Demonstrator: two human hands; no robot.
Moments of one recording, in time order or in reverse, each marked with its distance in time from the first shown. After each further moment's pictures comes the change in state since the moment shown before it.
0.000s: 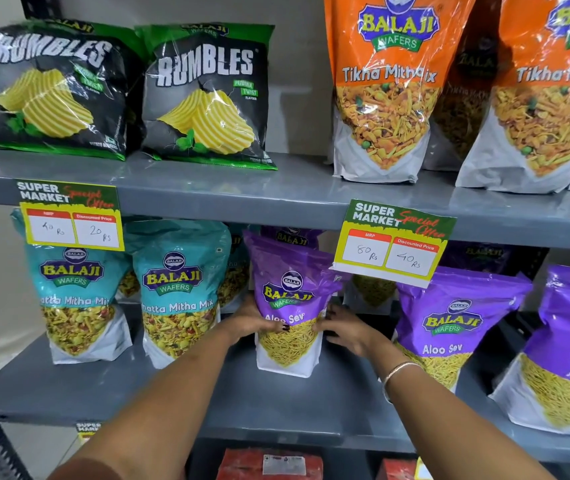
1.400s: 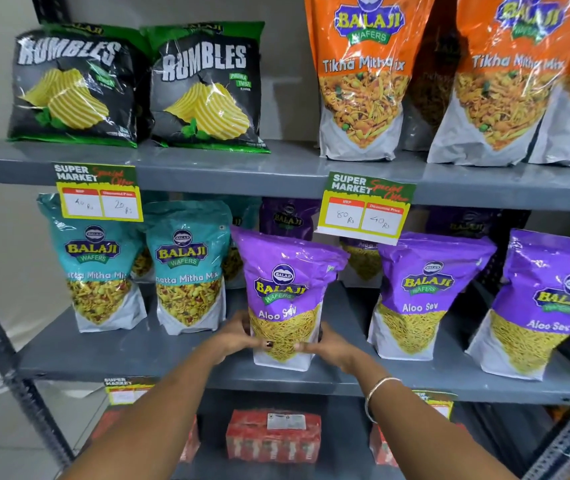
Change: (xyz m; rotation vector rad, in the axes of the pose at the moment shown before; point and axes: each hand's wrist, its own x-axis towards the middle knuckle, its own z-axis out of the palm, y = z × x) left_hand -0.070 -0.057 0.011 0.011 -0.020 -0.154; right_hand -0.057 0.071 0.037 -0.078 -0.033 -0.051
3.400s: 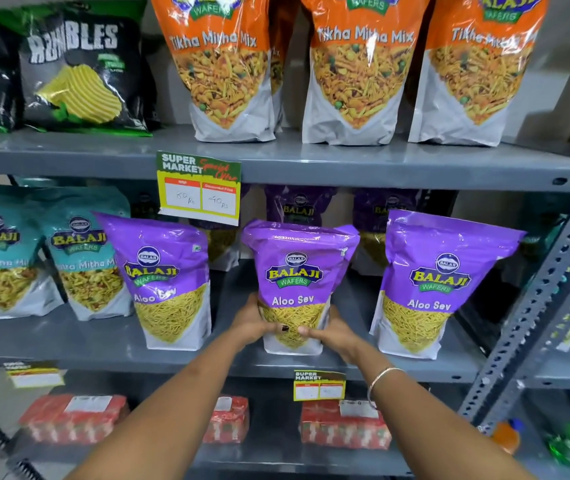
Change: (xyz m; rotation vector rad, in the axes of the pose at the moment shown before) left_hand 0.026 0.090 0.213 0.077 0.154 0.118; right_hand -0.061 0.064 -0.187 0.141 0.111 -0.036
